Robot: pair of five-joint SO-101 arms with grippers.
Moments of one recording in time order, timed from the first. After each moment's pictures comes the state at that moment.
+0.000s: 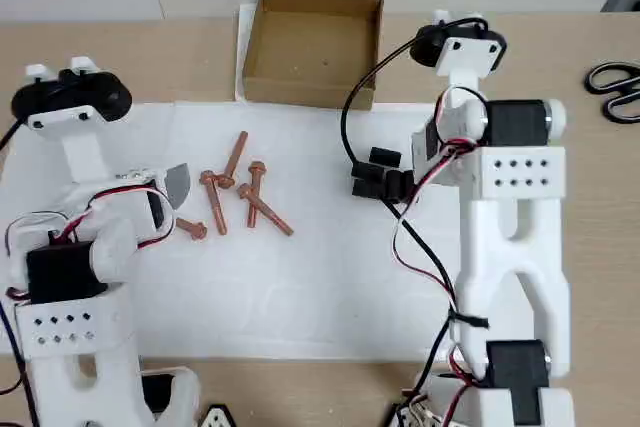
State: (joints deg) left arm -11.0 -46.0 27.0 80.2 9.0; right arm -4.9 -7.9 -9.6 97.7 0.1
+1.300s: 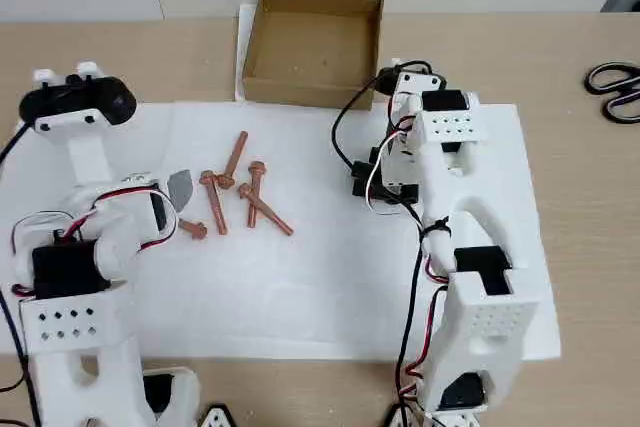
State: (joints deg) left arm -11.0 -45.8 29.3 79.7 9.0; right arm -7.1 24.0 -9.7 79.7 -2.0
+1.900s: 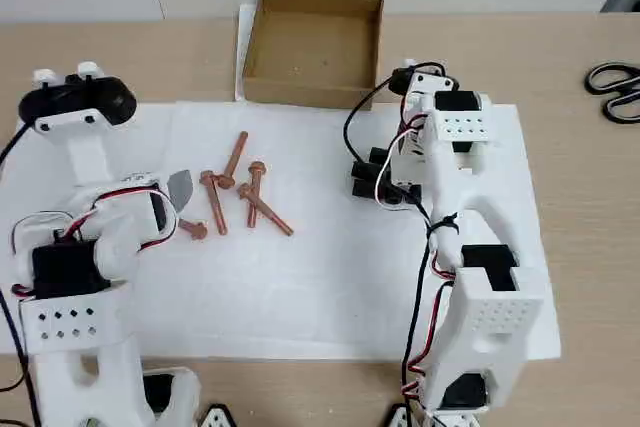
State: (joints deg) left arm -11.0 -45.8 29.3 79.7 9.0; right arm -4.3 24.8 -9.8 79.4 -2.0
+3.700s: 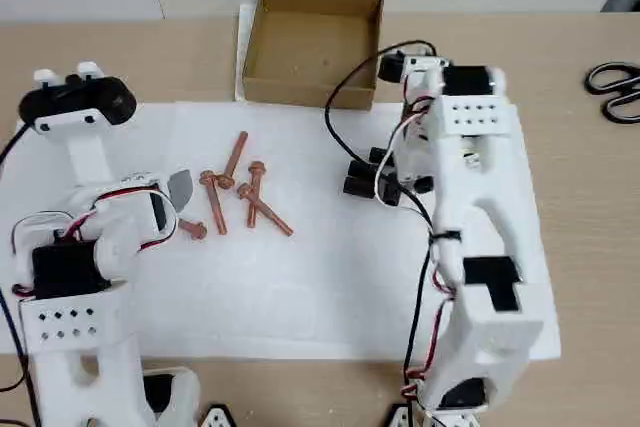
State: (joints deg) left arm -11.0 -45.8 29.3 79.7 9.1; right arm -5.9 17.0 -20.1 97.3 7.3
